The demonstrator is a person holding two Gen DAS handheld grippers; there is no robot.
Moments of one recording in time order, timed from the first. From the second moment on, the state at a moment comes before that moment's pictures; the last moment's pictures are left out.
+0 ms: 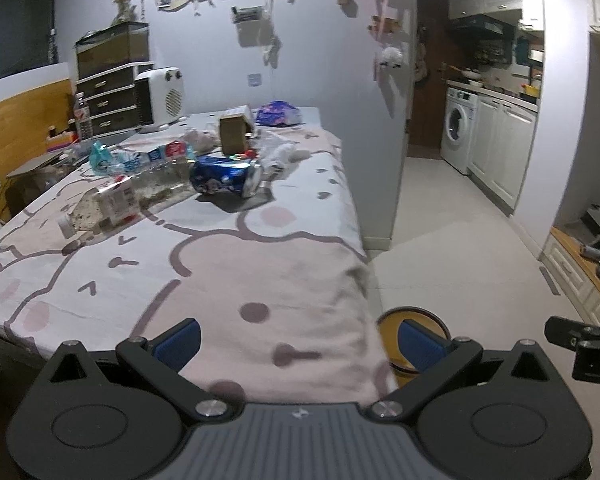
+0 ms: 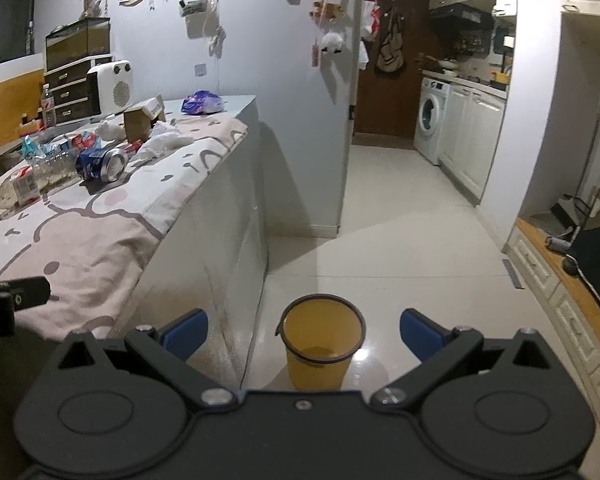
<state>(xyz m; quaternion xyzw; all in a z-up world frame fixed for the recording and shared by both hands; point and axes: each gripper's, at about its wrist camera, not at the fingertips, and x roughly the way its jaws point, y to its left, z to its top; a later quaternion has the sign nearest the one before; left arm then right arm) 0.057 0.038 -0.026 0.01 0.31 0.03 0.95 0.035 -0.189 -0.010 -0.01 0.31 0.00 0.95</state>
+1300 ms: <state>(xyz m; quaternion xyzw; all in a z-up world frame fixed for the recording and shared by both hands) 0.227 0.311 -0.032 -0.06 0.25 0.20 0.95 0.270 -0.037 -0.025 0.03 0.25 0.19 0.95</state>
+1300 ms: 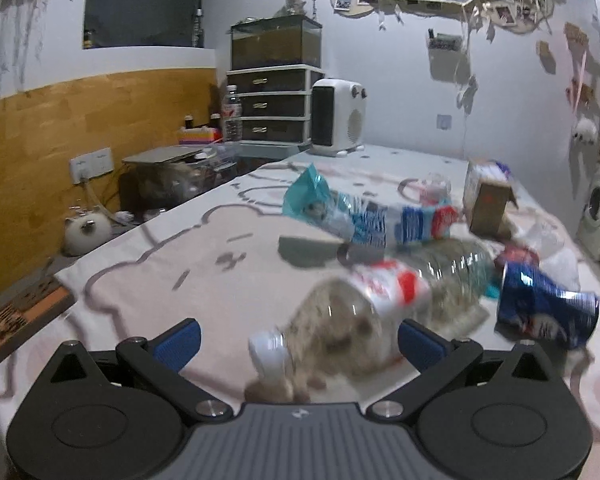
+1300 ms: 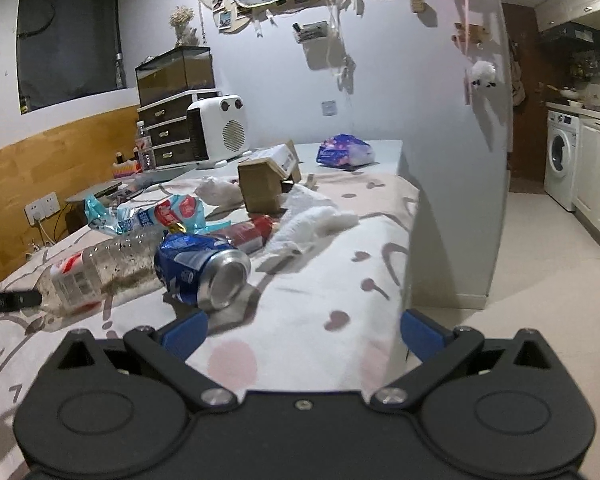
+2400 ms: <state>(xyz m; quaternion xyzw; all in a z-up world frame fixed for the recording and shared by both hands) 0.210 0.301 -0.057 -0.18 0.23 0.06 0.95 0.387 0.042 -0.045 0.11 0.31 0.38 0.86</state>
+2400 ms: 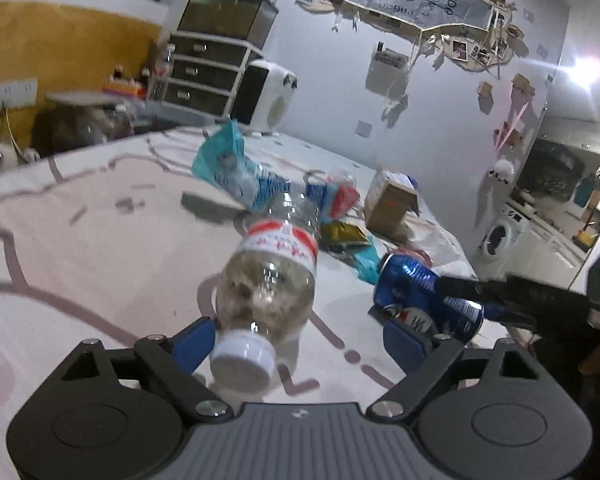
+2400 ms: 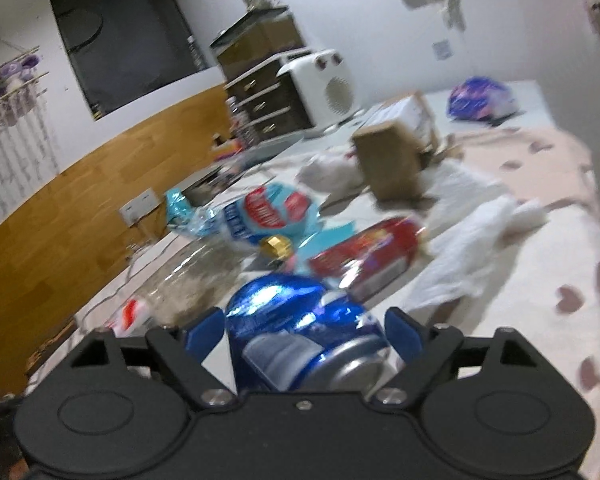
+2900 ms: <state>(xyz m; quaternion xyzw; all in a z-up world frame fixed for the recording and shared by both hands) 0.245 0.290 -0.062 -0.15 0.25 0.14 0.95 0.335 0.063 -0.041 0.05 0.31 0.34 0.89</state>
